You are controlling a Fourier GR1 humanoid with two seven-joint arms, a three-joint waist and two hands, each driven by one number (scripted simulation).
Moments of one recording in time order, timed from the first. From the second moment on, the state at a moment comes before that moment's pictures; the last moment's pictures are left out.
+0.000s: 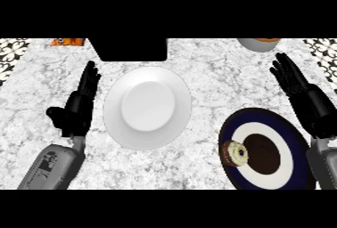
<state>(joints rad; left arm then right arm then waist) -0.29 0.27 -0.22 -1.41 0.18 0.36 -0.06 -0.25 -0.38 0.01 -1.58 -0.19 0.11 0.02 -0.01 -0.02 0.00</state>
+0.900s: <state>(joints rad) -0.32 0.47 -0.14 -1.53 0.25 0.16 0.04 -0.10 -0.04 0.37 -1.64 0.01 -0.36 -0.05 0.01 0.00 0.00</state>
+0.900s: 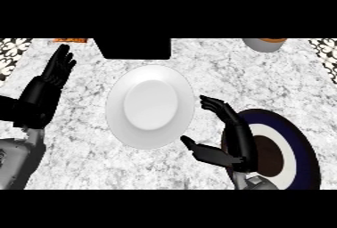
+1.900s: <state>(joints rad) -0.27 0.48 -0.08 -1.59 0.24 0.11 0.08 -0.06 -0.57 0.33 -2.02 0.10 -0.05 0.62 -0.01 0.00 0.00</state>
